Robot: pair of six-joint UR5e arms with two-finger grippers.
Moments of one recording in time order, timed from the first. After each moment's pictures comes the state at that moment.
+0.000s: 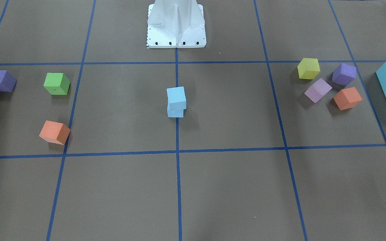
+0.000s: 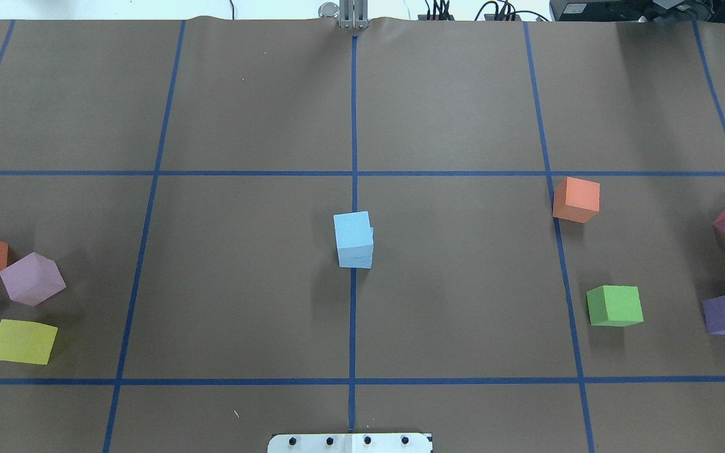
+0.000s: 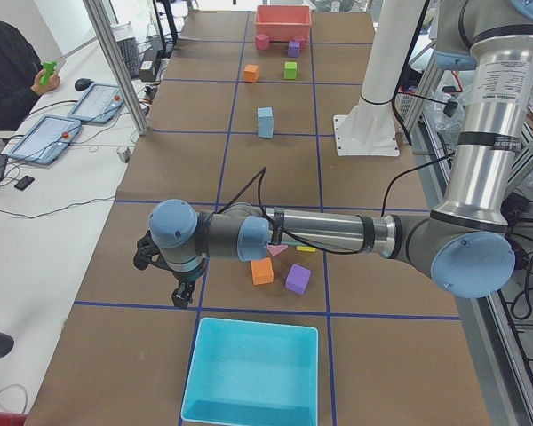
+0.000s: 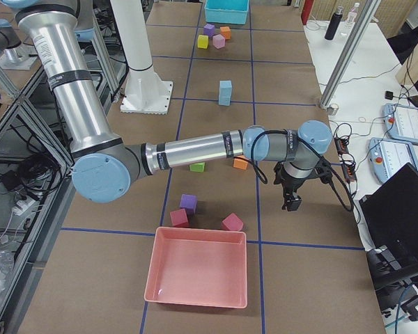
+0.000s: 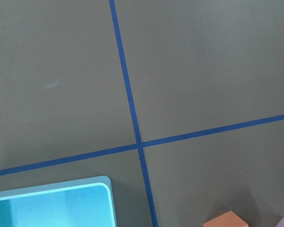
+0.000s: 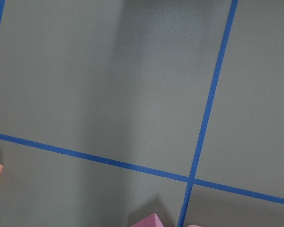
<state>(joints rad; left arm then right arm) -1.64 -1.72 -1.47 -1.60 -2.44 0.20 1.53 -1.22 1.45 -1.78 2.36 -0.16</state>
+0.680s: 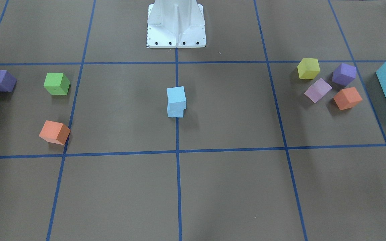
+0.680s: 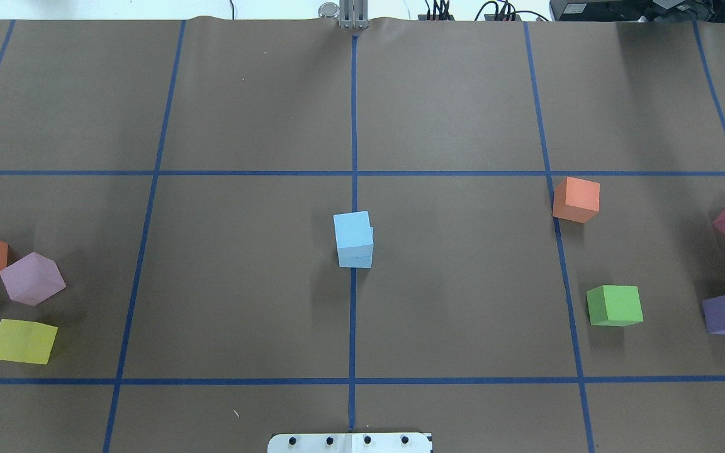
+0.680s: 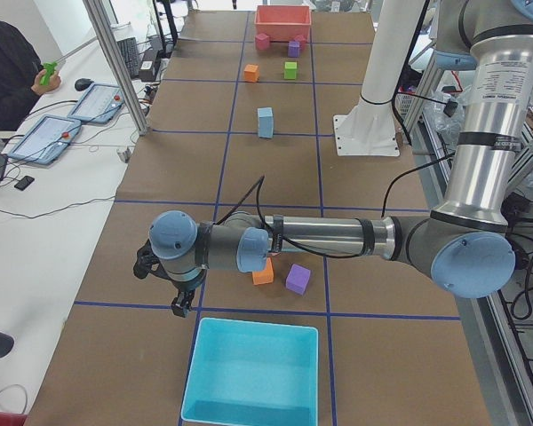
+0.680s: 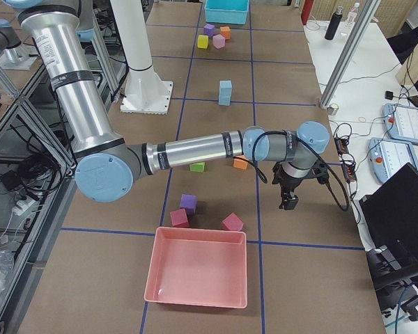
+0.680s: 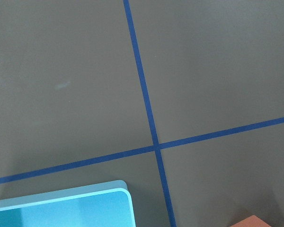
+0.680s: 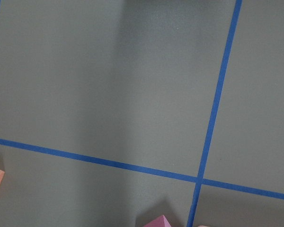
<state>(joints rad) -1.64 -1.72 -1.45 -1.62 -2.44 0.20 1.50 -1.23 1.44 -1.77 2.35 -0.12</state>
